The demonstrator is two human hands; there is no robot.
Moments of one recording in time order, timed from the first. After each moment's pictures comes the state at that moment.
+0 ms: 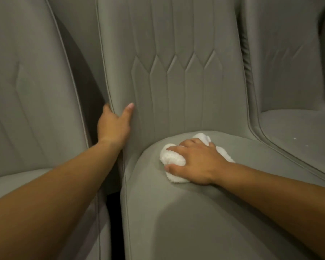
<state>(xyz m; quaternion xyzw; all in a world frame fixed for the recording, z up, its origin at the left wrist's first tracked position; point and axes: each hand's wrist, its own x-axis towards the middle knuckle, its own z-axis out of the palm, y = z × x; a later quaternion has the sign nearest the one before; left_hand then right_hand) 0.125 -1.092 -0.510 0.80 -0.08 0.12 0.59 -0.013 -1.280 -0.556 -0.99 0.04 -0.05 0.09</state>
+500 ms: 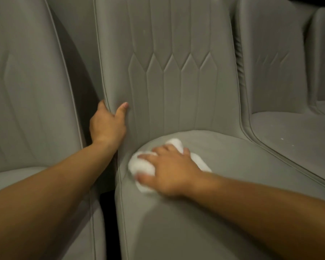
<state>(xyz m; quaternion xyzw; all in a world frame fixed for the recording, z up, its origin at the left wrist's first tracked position) 0.127 -1.090 -0.516 0.81 -0.10 0.19 0.54 -0.018 -1.214 -0.553 -1.00 0.00 -0.03 0.06</state>
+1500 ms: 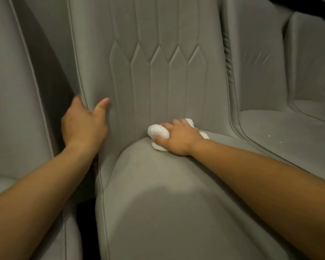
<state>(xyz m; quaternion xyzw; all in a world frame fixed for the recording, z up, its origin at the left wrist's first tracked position) 0.126 -1.090 -0.519 0.79 -0.12 0.21 0.57 0.063 -1.319 -0.558 -0.99 0.15 -0.04 0.06</state>
